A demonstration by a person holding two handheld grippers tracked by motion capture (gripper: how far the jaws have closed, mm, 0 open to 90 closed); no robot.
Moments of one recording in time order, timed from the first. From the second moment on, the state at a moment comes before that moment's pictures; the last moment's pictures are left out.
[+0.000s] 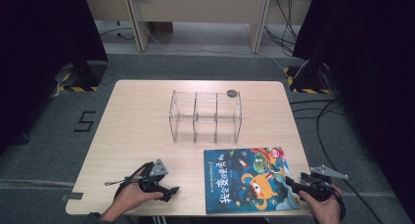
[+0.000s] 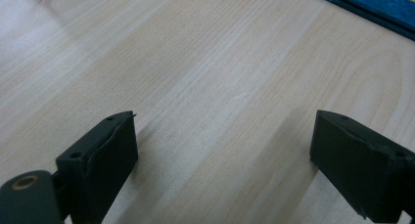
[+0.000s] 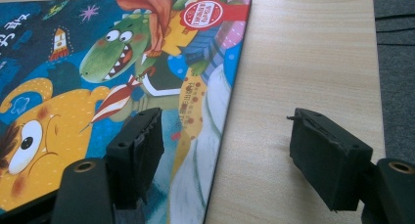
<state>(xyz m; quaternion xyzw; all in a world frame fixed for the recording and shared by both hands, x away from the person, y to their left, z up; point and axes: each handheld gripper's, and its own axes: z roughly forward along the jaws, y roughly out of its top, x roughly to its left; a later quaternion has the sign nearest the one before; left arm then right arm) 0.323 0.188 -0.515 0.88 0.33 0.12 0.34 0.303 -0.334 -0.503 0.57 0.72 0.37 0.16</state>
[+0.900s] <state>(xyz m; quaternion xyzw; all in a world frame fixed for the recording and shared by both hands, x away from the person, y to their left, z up) 0.320 0.152 -0.516 0.88 0.30 0.11 0.36 0.309 -0.328 -0.507 0.57 0.72 0.38 0.14</state>
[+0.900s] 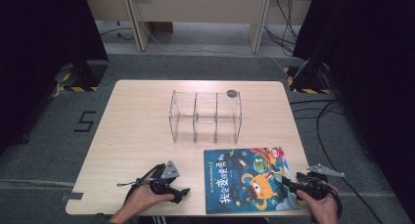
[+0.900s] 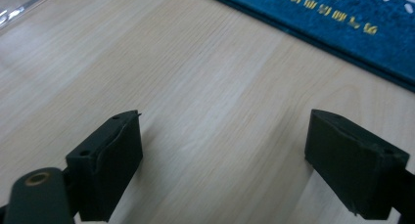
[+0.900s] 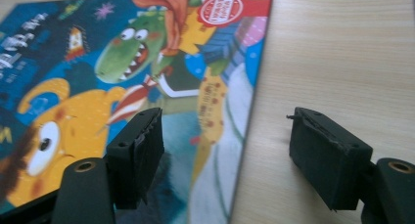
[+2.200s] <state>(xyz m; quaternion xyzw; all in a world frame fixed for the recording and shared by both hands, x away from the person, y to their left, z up) 0.310 0.130 -0.515 0.89 0.24 0.09 0.38 0.304 -0.323 -0.516 0.62 0.62 0.49 -0.02</state>
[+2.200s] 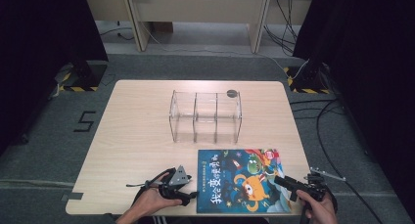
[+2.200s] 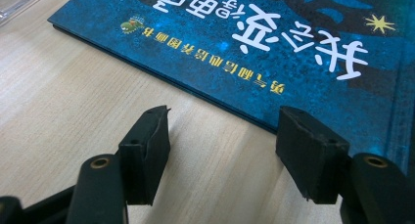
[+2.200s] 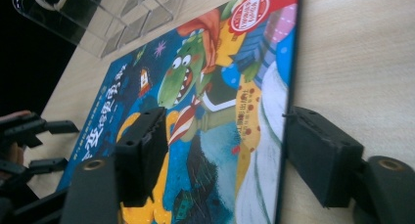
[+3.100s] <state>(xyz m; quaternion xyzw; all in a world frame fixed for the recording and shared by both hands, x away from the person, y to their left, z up) 0.314 0.135 -0.514 0.88 0.26 0.07 0.39 0.282 -0.335 -0.506 0.50 0.65 0.57 -0.04</state>
